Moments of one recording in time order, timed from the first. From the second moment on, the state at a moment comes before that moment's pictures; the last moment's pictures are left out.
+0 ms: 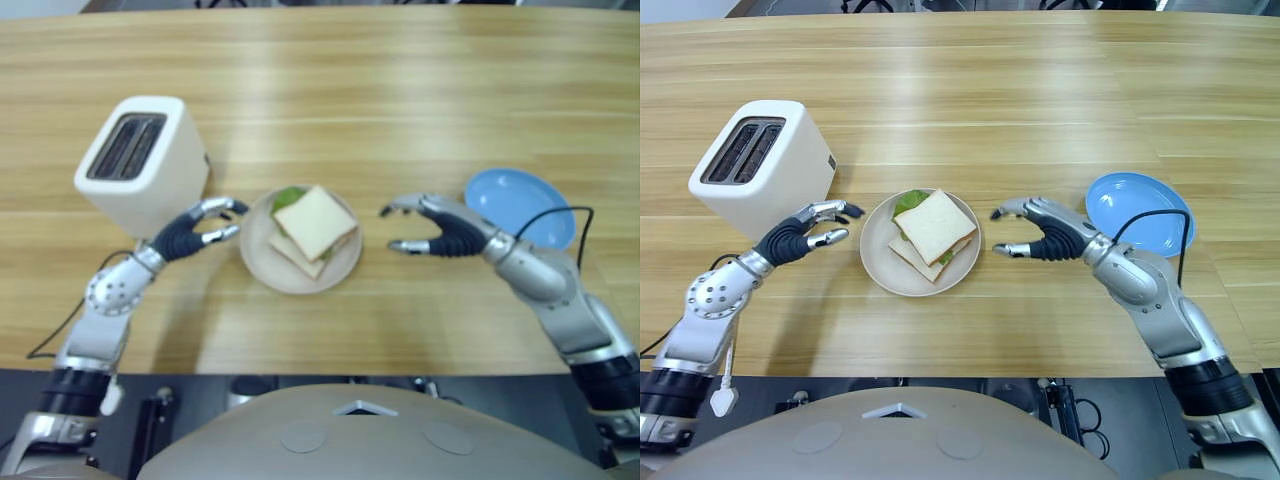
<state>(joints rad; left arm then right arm) 0.17 0.74 -0.02 -0.06 -0.10 -0.27 -0.57 0.14 -0.84 0.08 -0.26 -0.19 -0.29 0.47</state>
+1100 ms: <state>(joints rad) -0.36 0.38 -0.30 0.59 0.29 -0.21 -0.45 -0.35 -0.44 0.33 0.57 -0.18 -0.35 0.67</state>
